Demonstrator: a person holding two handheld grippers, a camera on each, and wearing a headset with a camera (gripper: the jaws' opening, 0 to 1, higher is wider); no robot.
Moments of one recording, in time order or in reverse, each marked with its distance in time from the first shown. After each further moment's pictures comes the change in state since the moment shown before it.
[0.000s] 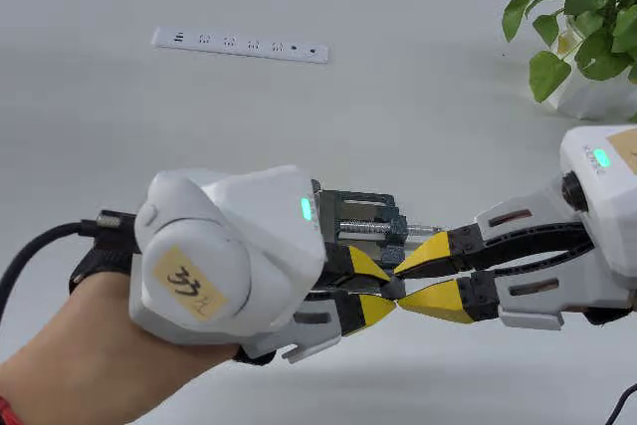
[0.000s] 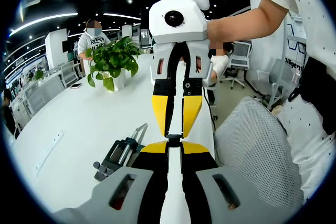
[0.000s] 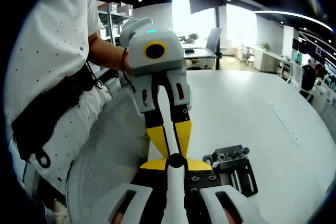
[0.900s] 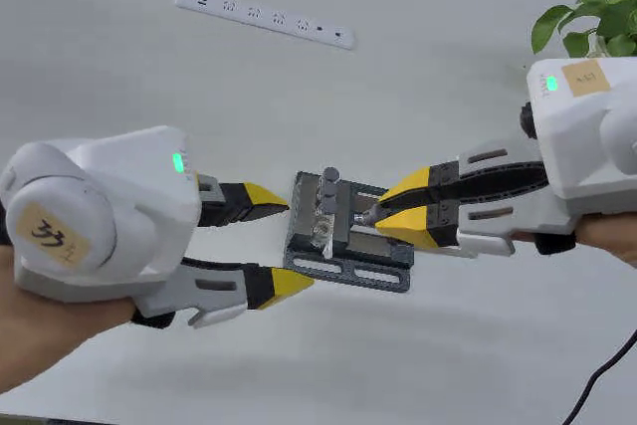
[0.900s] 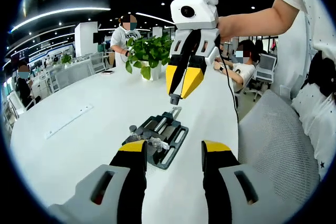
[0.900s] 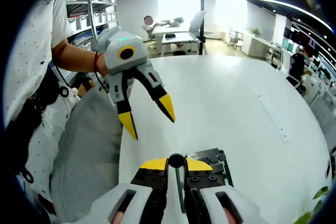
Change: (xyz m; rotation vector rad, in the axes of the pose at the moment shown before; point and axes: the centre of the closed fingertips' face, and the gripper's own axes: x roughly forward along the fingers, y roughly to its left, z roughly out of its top) left arm -0.066 0.063 -0.068 -0.144 -0.057 0.212; right arm 0.033 -0.072 0.018 0.047 0.161 -0.118
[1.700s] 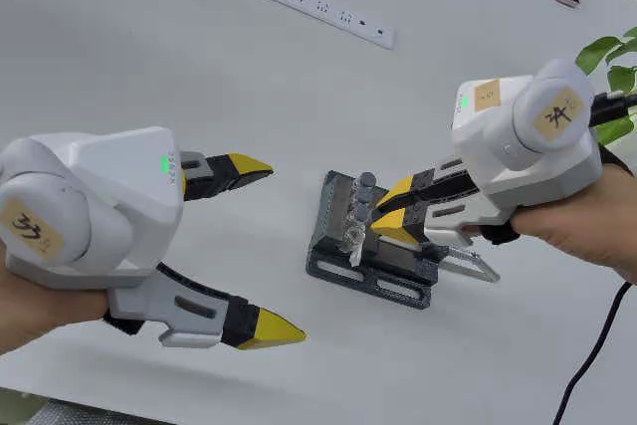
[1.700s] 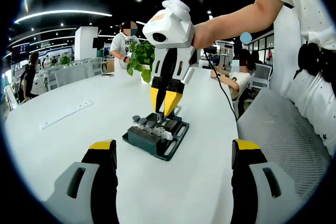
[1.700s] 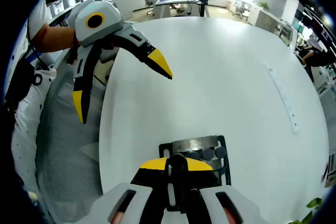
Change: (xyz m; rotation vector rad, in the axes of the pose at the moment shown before) left arm -0.009 0.011 -0.029 -0.031 -0.100 -0.046; right arm 0.067 -0.032 -0.035 0.000 0.303 0.019
